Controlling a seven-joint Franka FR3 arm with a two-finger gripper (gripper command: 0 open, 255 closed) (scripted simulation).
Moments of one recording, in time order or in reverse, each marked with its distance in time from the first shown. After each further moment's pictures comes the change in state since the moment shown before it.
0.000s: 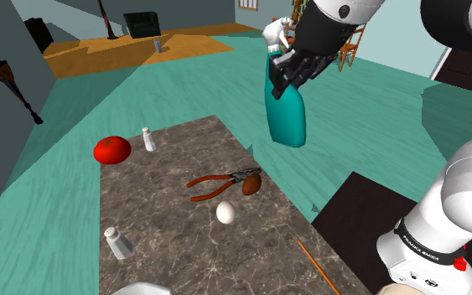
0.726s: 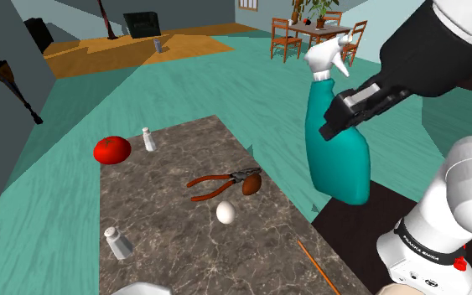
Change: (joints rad) arm 0.152 -0.243 0.110 -0.014 0.104 -0.242 0.164
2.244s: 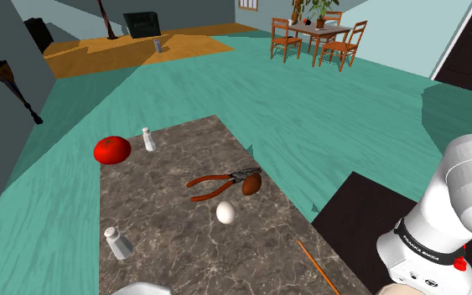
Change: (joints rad) arm 0.090 -0.124 0.307 0.431 0.253 -0.472 0.435
